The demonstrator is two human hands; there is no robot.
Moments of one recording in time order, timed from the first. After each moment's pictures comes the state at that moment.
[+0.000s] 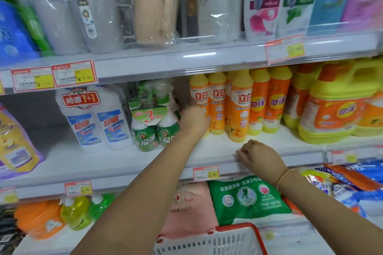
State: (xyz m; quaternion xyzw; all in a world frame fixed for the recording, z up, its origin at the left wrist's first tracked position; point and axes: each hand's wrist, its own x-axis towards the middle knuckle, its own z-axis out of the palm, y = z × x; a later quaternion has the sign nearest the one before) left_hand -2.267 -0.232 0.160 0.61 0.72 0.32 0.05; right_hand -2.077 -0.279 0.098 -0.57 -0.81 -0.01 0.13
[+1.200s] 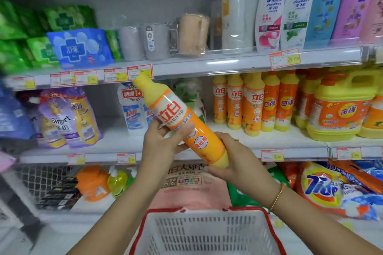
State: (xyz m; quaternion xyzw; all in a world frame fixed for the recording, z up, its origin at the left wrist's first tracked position) left_hand -2.300 -0.513 0.208 0.44 0.47 0.70 0.32; right_hand -2.137 -0.454 0.160 -0.34 -0.85 0.18 0.36
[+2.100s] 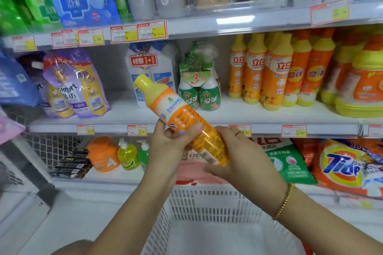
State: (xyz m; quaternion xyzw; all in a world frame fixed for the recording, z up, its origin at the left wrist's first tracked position) left_hand -2.325 -0.525 0.137 0.37 0.44 0.72 0.39; right_hand -2.174 -0.498 0.143 -0.42 -0.87 0.12 0.22
